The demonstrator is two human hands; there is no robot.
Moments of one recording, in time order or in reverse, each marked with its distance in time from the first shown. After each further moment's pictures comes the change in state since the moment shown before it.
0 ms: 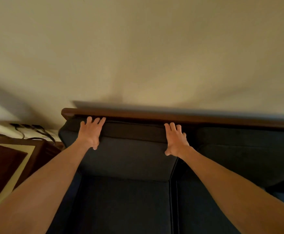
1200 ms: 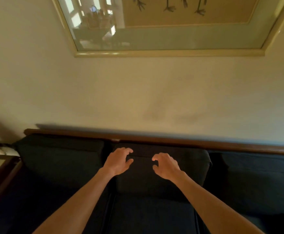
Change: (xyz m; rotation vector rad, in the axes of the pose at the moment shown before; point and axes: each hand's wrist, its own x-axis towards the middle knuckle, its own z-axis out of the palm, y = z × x) left_hand -0.177 0.461 -0.178 -0.614 0.241 0.206; right_hand -0.200 0.365 -0.076 0.350 0.043 -0.113
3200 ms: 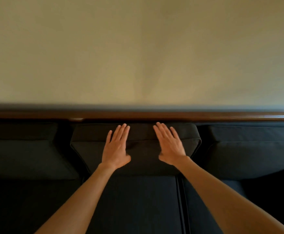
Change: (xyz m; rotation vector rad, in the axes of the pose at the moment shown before) left_hand 0.102 0.025 0.153 0.182 -0.019 0.091; right_hand 0.074 0.160 0.048 -0.435 0.114 -0.076
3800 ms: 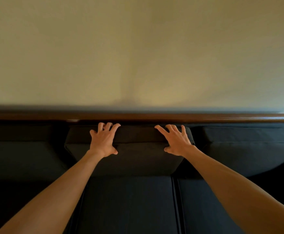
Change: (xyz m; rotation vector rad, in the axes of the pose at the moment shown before) left_hand 0.026 -0.029 -0.037 0.161 -0.096 -0.080; right_hand 0.007 0.040 -0.031 -0.009 -0.162 0.022
